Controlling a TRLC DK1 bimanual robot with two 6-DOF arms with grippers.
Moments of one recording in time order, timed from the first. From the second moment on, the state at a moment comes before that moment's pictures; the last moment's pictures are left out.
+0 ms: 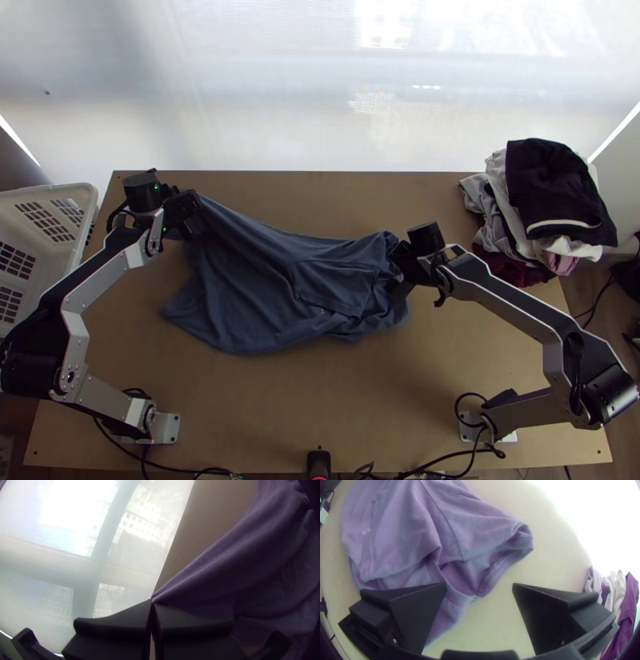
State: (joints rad) left arm -0.04 1.63 1.11 0.10 -0.06 1.19; right arm 0.47 1.56 0.95 -0.40 0.03 -0.44
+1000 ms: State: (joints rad) left arm -0.05 1.60 1.07 0.10 -0.10 1.18; right arm 0.66 1.75 1.11 -0.36 0.05 -0.43
